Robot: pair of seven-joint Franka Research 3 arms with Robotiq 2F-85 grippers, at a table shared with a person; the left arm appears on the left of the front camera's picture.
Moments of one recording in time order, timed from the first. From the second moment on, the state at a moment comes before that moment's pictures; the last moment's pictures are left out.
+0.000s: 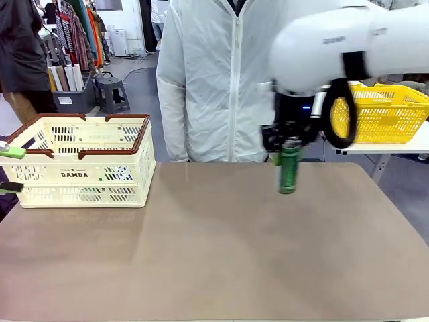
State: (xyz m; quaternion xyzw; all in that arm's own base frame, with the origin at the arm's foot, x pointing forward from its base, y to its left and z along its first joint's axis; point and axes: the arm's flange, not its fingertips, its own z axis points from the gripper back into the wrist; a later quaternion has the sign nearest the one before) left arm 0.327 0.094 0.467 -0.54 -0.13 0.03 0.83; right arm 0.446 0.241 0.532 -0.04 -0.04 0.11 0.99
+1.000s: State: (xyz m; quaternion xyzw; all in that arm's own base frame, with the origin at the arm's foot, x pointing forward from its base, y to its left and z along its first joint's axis) left arm 0.327 0.094 0.467 -0.54 -0.13 0.03 0.83; right arm 0.443 0.480 0.420 -0.01 -0.04 0.31 0.95
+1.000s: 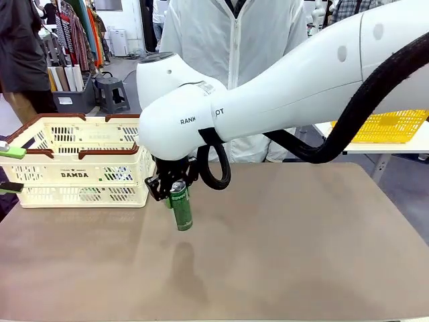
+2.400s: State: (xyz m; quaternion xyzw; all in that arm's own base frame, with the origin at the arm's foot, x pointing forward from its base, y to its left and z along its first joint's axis) left arm 0.327 0.094 0.467 -0.54 -0.13 0.03 0.83; right arm 0.456 0.446 0.422 0.05 -0.06 0.34 0.94
